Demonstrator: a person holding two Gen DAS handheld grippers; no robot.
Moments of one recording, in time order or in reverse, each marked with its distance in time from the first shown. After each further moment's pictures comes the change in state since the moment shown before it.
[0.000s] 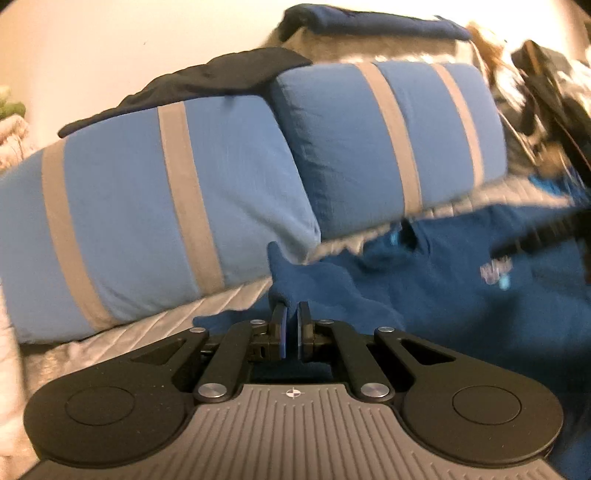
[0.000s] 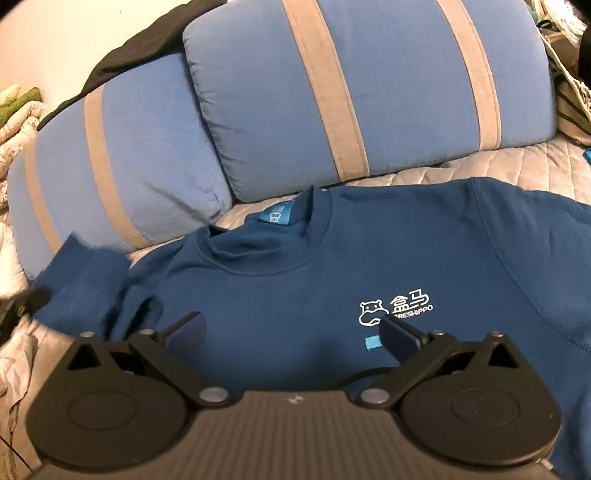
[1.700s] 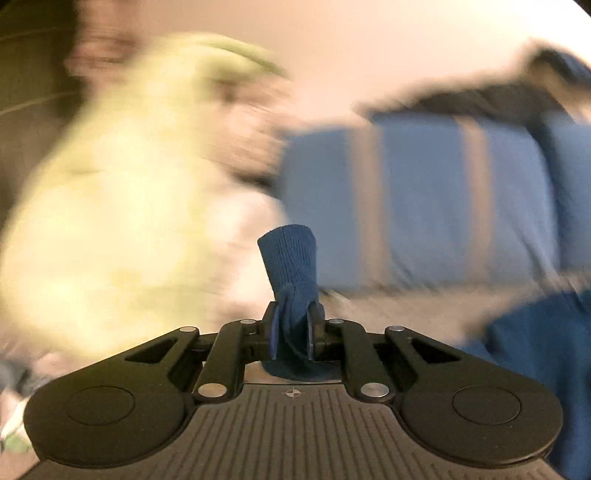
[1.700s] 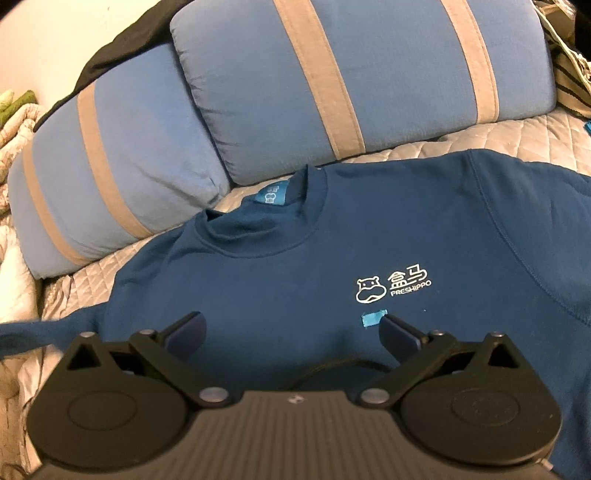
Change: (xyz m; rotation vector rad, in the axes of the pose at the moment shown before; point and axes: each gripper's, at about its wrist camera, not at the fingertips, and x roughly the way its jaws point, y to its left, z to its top) left arm -0.157 0.148 -0.008 -0.368 0.031 0.726; right arm 0.002 -0.012 -0.004 0.047 0.058 0.033
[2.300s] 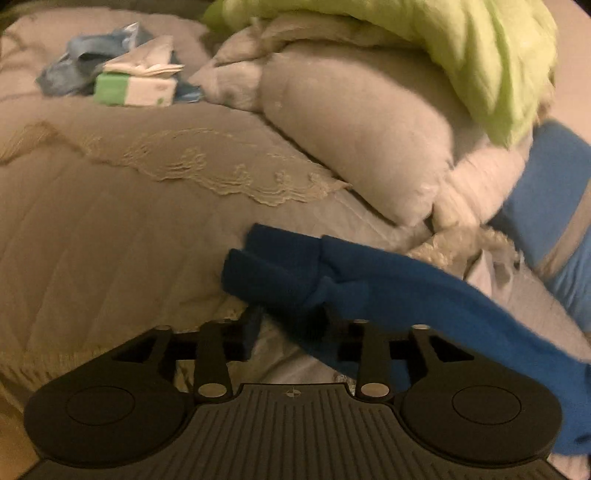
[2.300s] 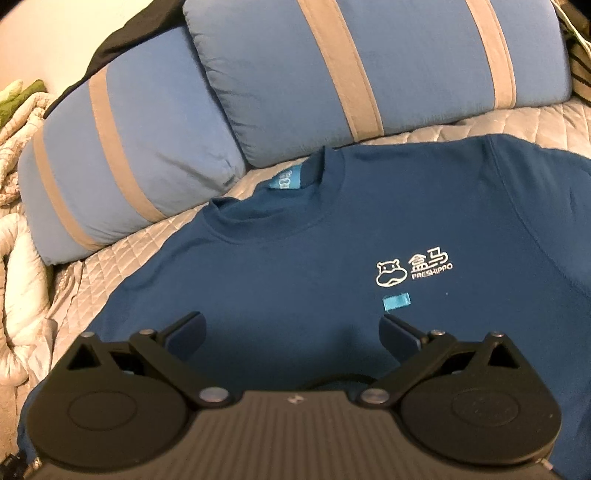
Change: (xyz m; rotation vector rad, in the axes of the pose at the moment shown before) left arm 0.013 0.112 -0.264 -0.753 0.235 0.247; right arm 0.007 0.004 -0.006 -0.007 0.059 0.038
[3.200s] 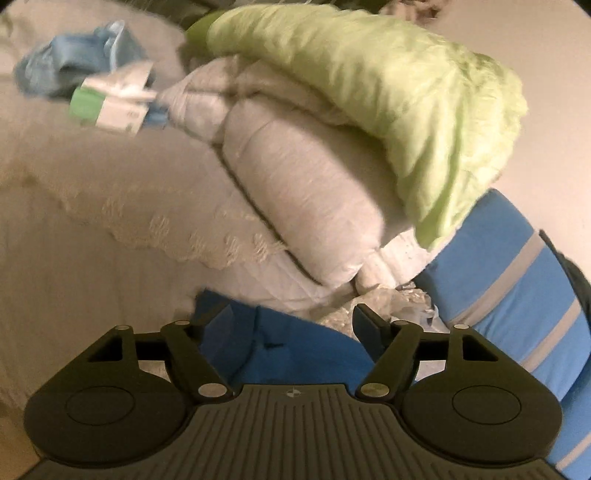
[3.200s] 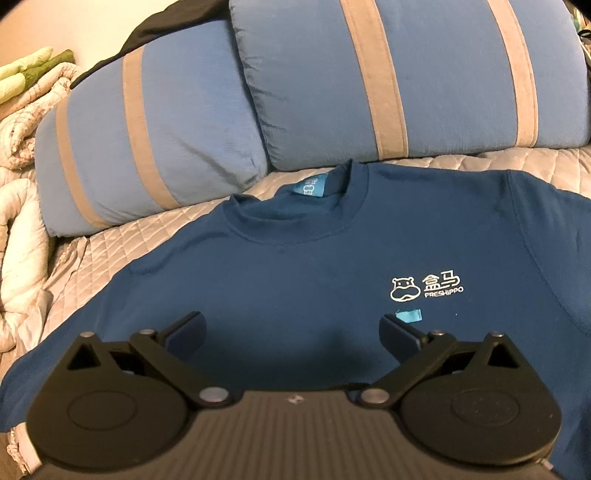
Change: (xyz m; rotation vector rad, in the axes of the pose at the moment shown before) left arm -0.047 0.013 0.056 -0.112 0.000 -0.237; right arm -0.005 0.020 -0.006 -0.142 -0.036 -0.005
